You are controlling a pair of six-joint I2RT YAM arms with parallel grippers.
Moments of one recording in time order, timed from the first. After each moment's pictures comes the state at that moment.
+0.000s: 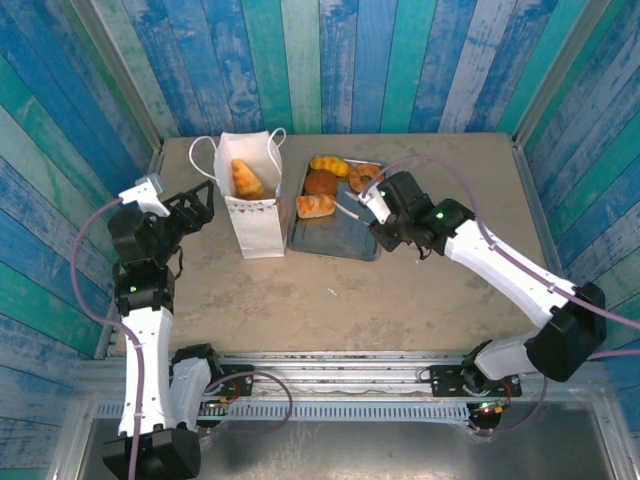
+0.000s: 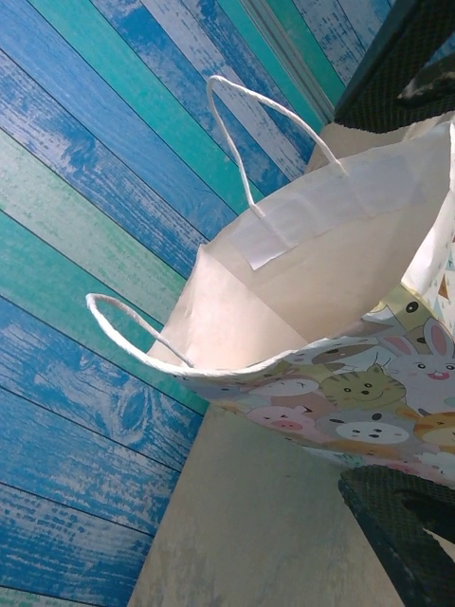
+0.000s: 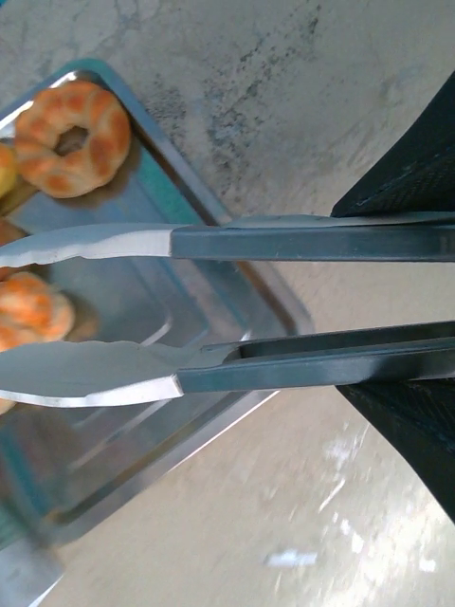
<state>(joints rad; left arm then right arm) 0.22 0.75 0.77 -0.15 0.46 -0.52 0.67 1.42 1.24 -0.77 0.16 -0.20</state>
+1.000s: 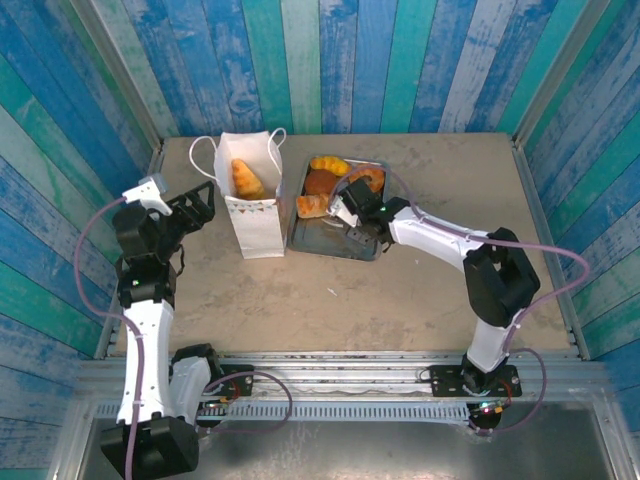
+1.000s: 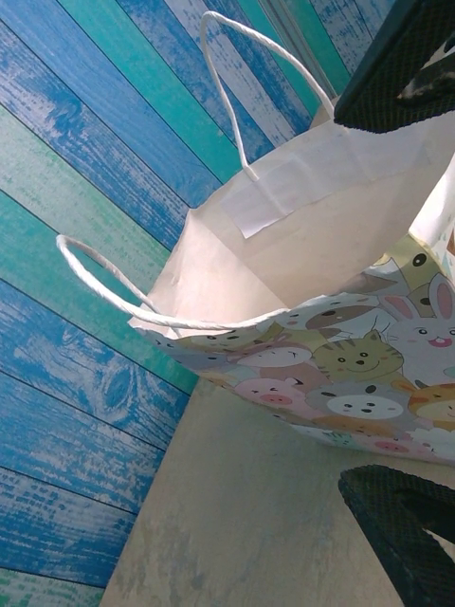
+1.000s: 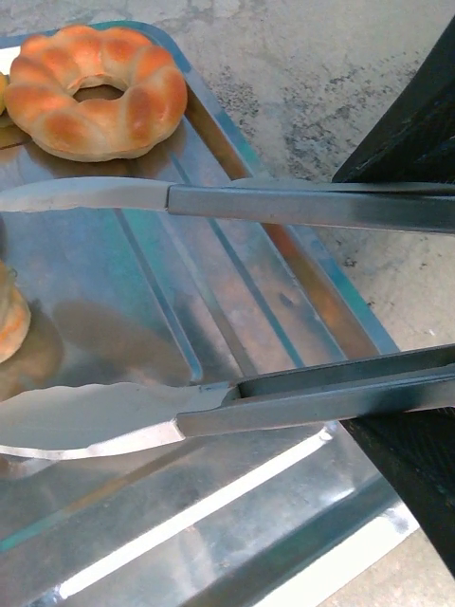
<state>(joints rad) 0.22 0.80 0.75 -0.13 0.44 -0.51 0.70 1.81 1.31 -0.55 0.34 -0.42</state>
